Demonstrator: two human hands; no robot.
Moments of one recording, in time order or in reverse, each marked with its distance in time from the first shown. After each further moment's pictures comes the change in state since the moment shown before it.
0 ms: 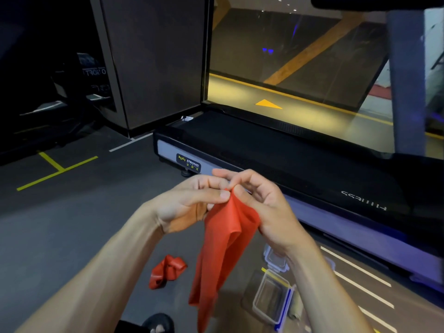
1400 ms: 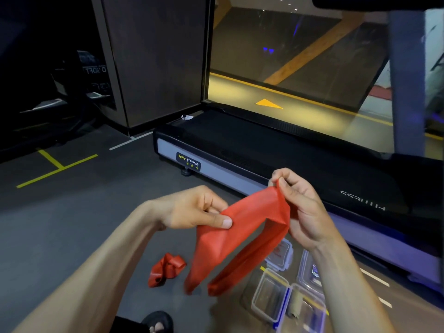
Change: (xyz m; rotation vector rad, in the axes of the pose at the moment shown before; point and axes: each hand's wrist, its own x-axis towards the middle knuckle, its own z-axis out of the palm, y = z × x) left_hand 0.002 -0.018 -0.027 0.445 -0.240 -0.161; right_hand -0.016 -0.007 -0.050 0.205 0.211 0.118
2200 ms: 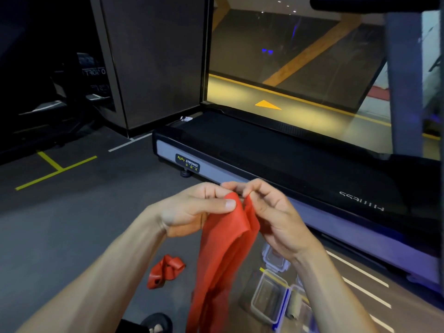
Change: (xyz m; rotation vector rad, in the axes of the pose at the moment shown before) left_hand 0.005 0.005 0.015 -0.466 -0.015 0.201; right_hand -0.005 0.019 0.029 -0.049 -0.202 0.020
